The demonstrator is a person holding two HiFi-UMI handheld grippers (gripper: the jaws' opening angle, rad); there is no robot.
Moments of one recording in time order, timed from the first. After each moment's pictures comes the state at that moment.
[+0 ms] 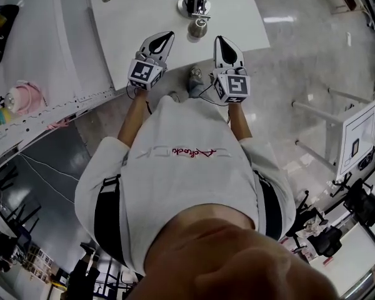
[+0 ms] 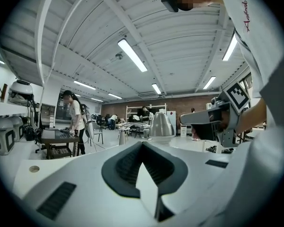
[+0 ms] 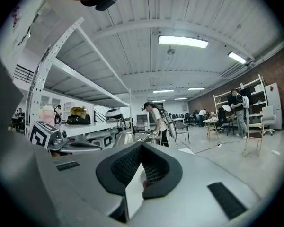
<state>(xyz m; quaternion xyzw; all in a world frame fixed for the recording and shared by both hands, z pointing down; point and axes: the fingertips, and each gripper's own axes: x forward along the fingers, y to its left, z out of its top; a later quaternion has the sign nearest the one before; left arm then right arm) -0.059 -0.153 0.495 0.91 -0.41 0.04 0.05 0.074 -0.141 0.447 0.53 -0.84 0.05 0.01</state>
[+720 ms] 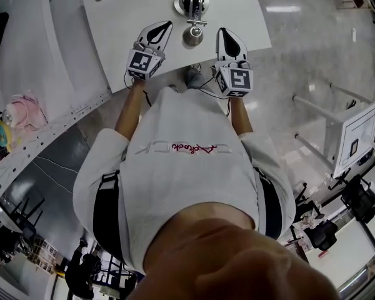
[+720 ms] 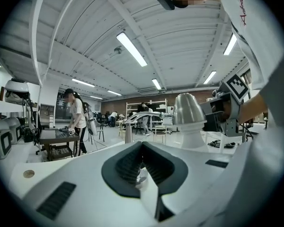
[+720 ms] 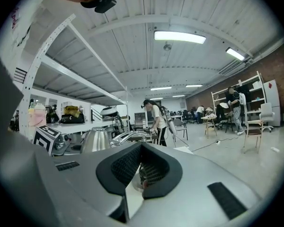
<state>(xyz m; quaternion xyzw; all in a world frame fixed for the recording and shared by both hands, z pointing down) -0.054 -0.211 0.527 0.91 -0.41 0.06 0.05 0.089 -0.192 0.462 0.54 -0.84 0.07 0.02</state>
